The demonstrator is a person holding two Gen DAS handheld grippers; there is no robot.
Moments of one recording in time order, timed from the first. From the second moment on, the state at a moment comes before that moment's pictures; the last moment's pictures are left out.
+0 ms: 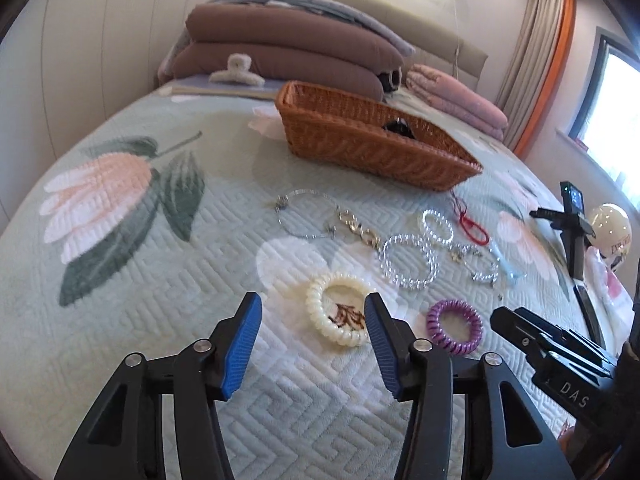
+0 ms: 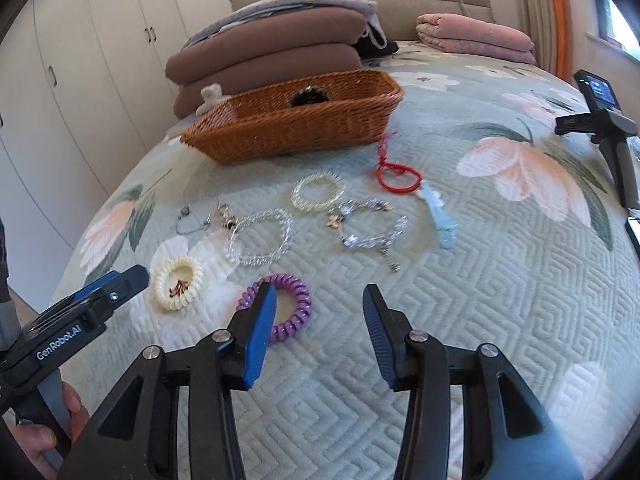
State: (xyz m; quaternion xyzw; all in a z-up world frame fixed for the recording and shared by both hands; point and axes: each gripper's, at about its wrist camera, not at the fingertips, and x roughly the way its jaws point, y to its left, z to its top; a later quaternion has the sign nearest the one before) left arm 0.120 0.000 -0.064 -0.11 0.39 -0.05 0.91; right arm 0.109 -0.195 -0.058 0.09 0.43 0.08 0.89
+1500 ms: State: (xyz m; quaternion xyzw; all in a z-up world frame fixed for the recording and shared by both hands) left arm 0.132 -0.013 -0.081 -0.09 0.40 -0.06 0.91; right arm 0.117 -0.178 -0.076 0.05 0.44 0.07 0.89
